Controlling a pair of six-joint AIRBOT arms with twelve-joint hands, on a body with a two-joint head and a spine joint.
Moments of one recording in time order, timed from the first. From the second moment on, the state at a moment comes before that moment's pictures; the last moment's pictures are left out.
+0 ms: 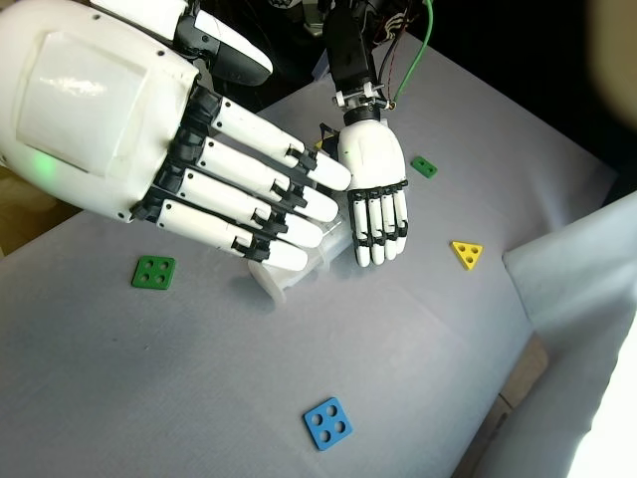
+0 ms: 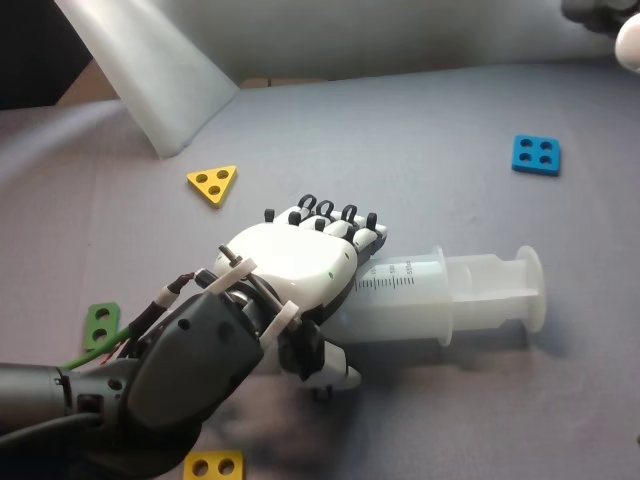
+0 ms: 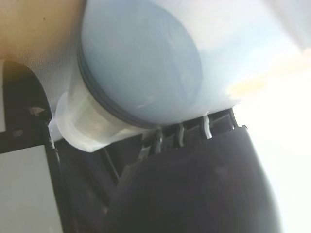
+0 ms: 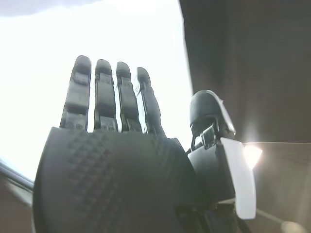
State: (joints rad) left arm 0.73 -1.30 0.91 -1.08 -0.77 1.92; right arm -0.23 -0.42 0.64 -1.41 -0.06 1.17
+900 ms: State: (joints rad) left arm 0.73 -1.31 0.91 -1.08 -0.78 1.91; right arm -0.25 -0.42 0.62 -1.40 -0.22 1.29
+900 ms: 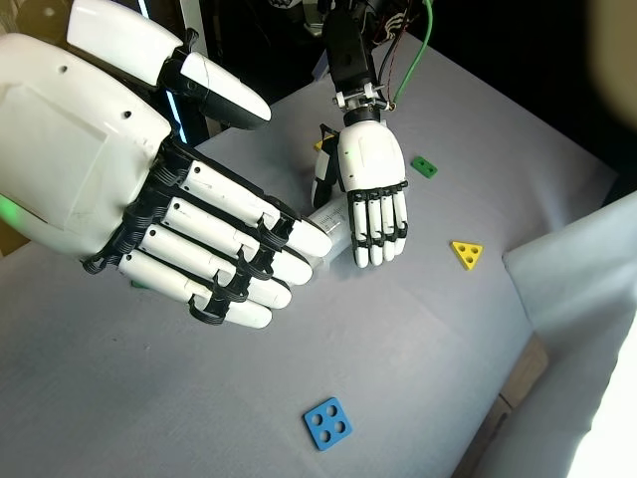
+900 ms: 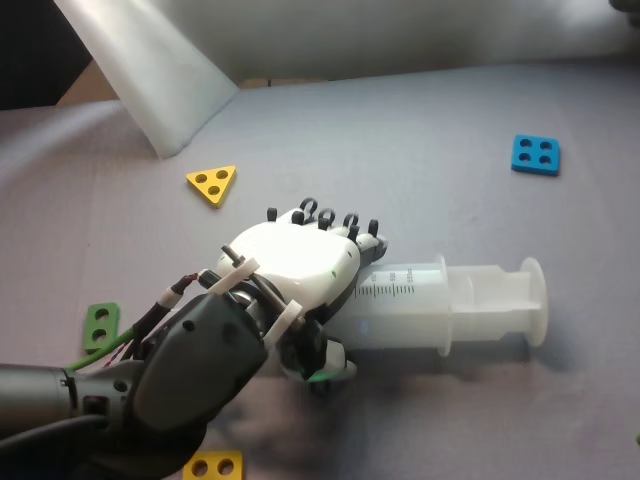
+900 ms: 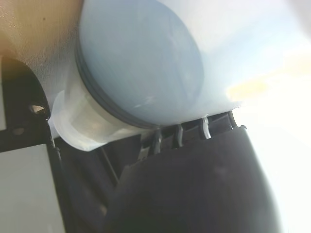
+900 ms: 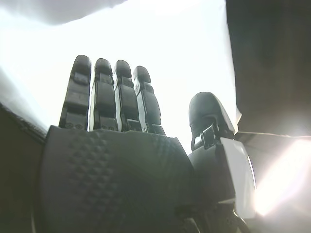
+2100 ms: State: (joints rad) left arm 0.60 -1.23 0.86 -1.14 -0.75 1.90; right arm -0.27 -0.42 0.59 -1.25 -0.37 1.54
